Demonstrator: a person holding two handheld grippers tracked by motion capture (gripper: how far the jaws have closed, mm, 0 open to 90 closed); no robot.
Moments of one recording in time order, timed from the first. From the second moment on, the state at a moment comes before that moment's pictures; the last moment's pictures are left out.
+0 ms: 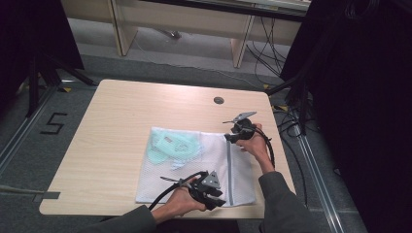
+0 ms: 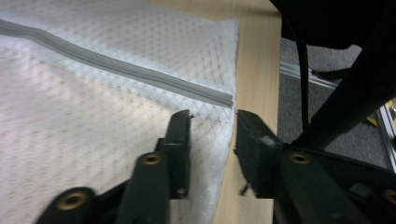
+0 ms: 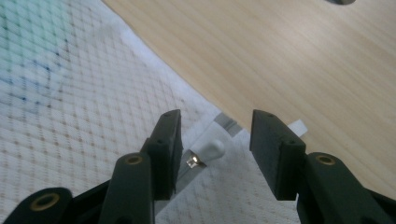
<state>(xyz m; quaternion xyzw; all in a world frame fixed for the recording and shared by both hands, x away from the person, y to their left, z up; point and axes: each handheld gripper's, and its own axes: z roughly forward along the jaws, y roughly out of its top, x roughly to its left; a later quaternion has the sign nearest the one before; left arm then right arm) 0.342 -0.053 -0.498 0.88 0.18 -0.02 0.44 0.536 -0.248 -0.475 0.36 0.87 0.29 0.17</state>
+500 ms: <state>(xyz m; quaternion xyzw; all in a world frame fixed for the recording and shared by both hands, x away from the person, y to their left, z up) 0.353 -0.002 -0.476 0.87 0.21 0.04 0.44 0.515 -0.244 -0.459 0.36 0.86 0.32 0.16</state>
